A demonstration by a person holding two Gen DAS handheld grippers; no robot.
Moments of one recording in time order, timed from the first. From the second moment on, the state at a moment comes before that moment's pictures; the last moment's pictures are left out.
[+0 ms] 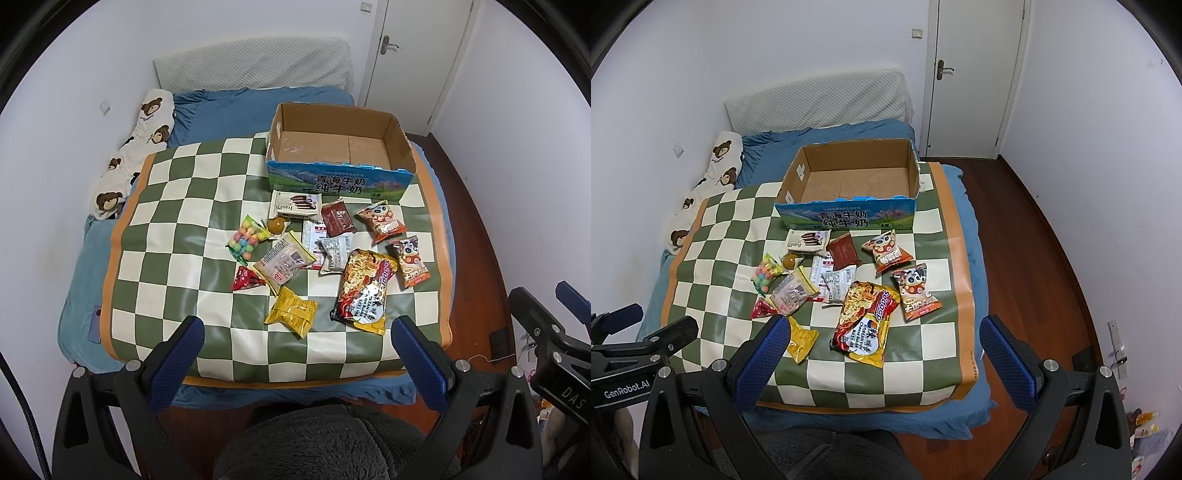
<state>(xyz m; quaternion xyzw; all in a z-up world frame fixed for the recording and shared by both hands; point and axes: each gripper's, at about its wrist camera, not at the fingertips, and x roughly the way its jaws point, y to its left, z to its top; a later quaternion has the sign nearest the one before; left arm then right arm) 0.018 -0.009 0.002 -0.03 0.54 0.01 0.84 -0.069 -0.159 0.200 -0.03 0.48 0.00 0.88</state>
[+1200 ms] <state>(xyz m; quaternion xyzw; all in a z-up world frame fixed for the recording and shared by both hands) 0.031 0.020 -0.034 -0.05 0.53 0.07 0.84 -0.049 -0.160 0.166 0.02 0.50 0.02 0.87</state>
